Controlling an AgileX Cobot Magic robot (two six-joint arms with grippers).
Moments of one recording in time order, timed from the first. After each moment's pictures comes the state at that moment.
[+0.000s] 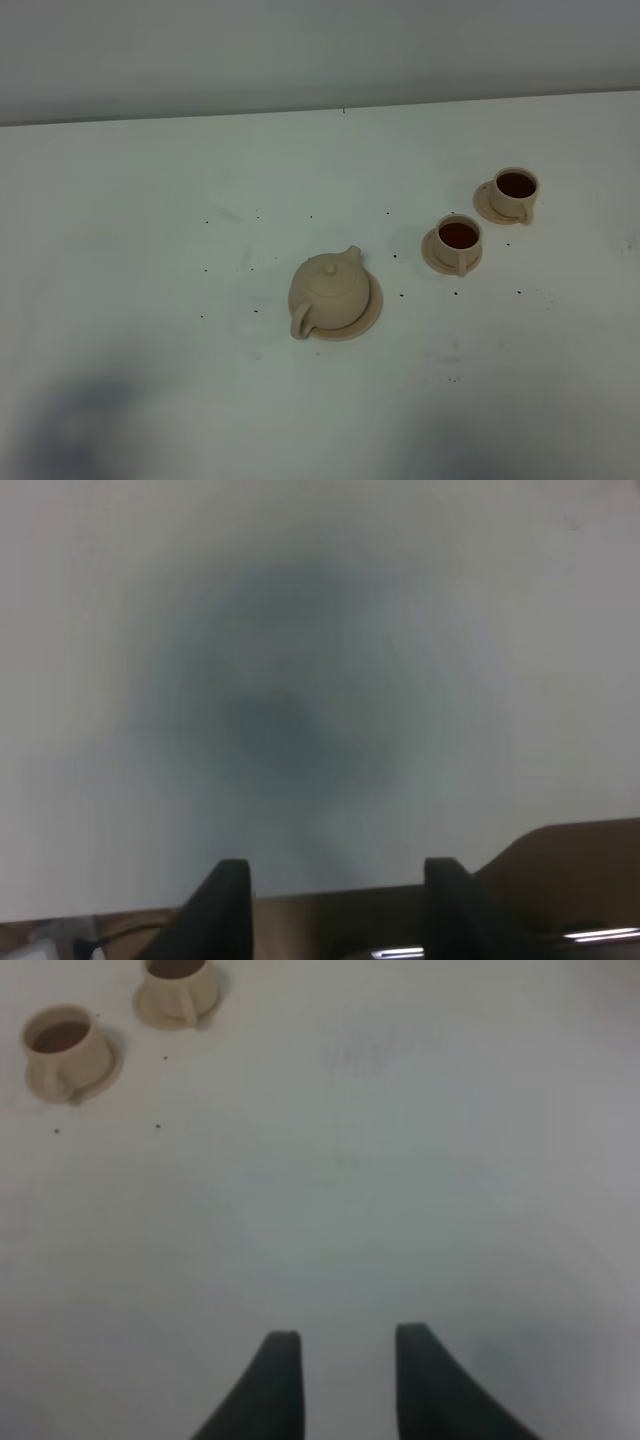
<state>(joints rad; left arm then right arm) 0.08 0.49 -0.57 -0.11 1.13 0.12 0.07 0.06 -0.48 0.02 1.07 -0.04</state>
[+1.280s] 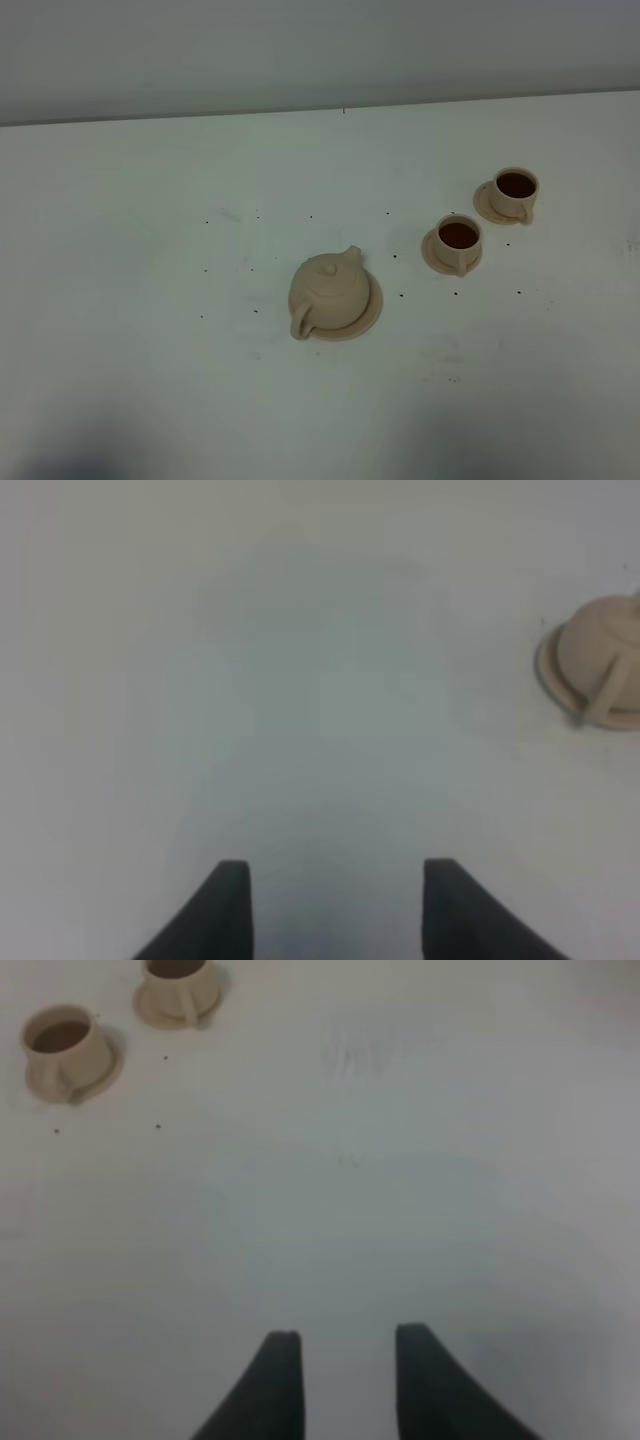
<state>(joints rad) 0.08 0.02 -0.50 -0.13 1.04 0.12 0.07 0.06 -0.48 0.02 1.07 -0.04</state>
